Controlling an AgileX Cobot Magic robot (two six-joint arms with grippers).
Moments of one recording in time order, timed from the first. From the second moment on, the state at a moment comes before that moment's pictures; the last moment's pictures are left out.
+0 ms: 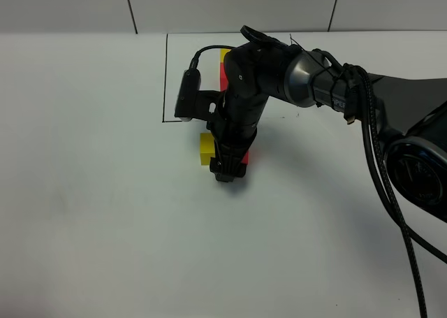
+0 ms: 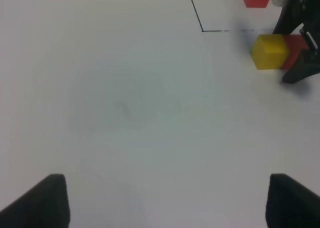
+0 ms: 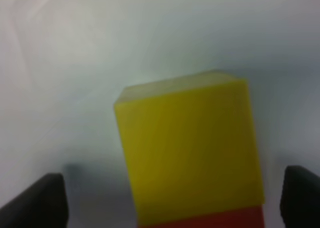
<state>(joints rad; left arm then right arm) -0.11 0.00 -0.50 -0.07 1.06 0.00 0.64 2.33 -1.79 0.10 0.88 -0.82</state>
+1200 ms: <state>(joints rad) -0.11 0.00 -0.50 -0.07 1.06 0.00 0.64 2.30 -1.79 0.10 0.86 -0.05</state>
